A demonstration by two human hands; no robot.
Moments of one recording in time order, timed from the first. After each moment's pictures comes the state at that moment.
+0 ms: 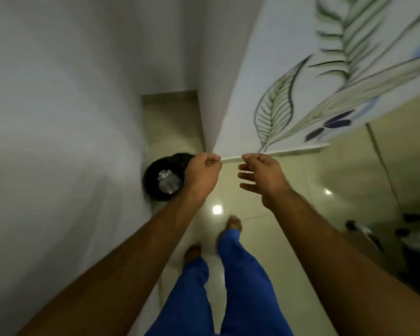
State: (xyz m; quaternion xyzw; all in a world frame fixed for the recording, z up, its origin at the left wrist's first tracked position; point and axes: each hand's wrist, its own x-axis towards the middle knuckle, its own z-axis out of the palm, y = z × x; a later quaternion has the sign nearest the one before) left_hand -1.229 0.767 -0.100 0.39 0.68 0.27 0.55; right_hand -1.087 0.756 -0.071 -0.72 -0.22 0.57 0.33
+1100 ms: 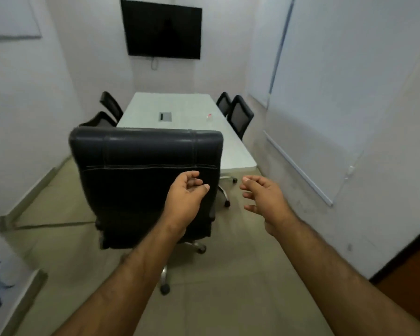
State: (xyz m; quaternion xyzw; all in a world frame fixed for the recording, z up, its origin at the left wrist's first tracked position) left_hand -0.790 0.104 0.250 0.75 0.03 0.07 0.66; right_hand -0.780 -0.075 0.252 -0.73 0.10 -0.03 0.68
